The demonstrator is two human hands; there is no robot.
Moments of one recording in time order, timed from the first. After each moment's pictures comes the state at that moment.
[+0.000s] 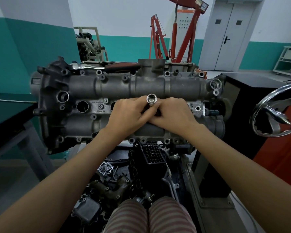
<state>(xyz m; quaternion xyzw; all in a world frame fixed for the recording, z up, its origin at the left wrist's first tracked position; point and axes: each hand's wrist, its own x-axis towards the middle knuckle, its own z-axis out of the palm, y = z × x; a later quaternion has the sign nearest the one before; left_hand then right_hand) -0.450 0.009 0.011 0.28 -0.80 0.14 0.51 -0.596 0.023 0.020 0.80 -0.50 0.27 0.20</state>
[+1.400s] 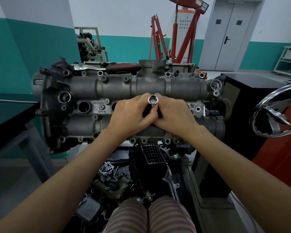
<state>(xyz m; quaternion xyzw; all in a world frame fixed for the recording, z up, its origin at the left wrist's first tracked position) -0.451 0.011 0.011 0.29 -0.80 0.14 0.50 -0.593 0.026 0.020 0.80 -0.49 0.28 0.20</state>
